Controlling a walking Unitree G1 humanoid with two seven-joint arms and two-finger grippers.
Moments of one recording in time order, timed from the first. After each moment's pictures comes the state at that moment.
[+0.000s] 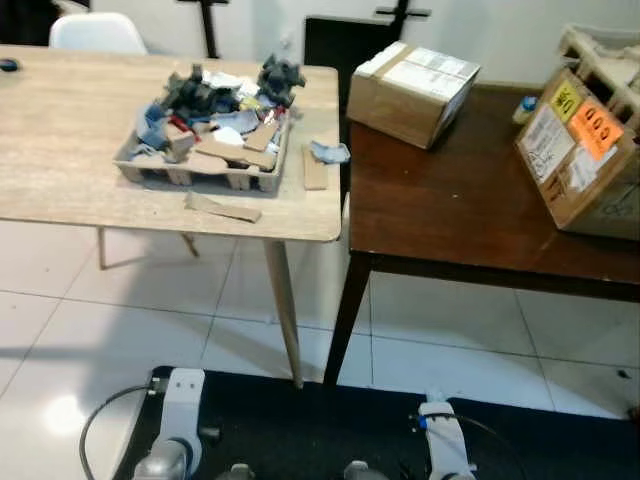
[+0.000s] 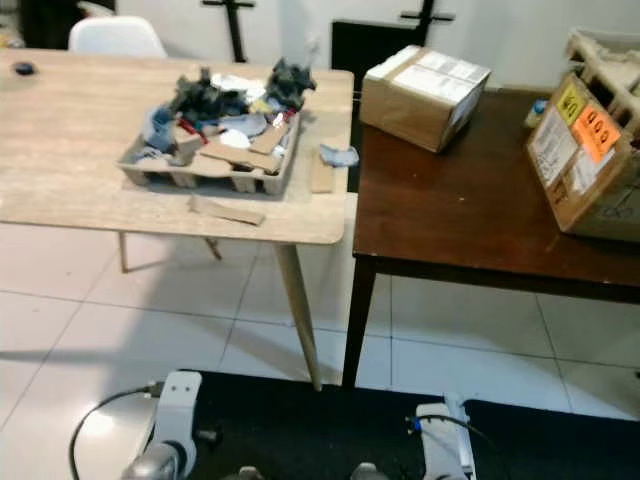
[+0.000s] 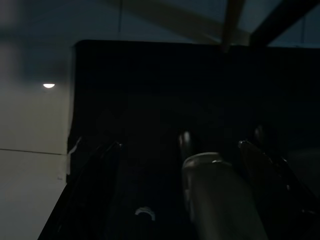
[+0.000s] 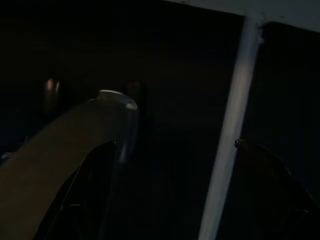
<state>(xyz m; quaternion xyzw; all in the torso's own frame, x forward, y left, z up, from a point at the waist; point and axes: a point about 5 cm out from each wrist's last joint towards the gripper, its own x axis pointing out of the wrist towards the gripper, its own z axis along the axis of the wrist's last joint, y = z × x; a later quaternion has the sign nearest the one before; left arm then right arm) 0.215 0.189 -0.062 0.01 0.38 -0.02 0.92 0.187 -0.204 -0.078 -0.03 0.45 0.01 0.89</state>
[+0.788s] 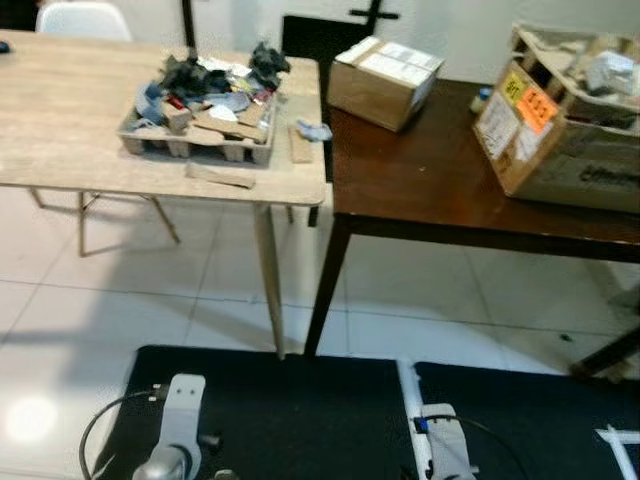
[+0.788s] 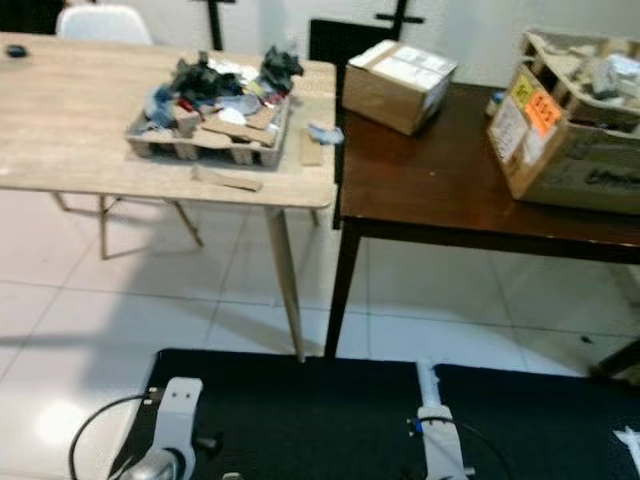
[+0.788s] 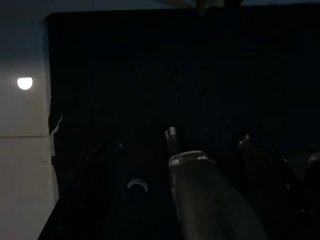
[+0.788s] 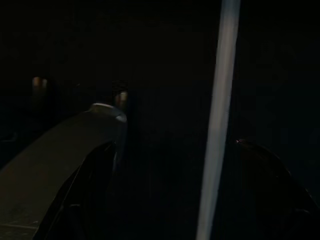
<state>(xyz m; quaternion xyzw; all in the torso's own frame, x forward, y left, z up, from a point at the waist) 0.213 0.188 -0.064 0.01 0.40 -0.02 0.92 0.186 -0.203 -0.079 -0.03 0.45 0.01 0.89</state>
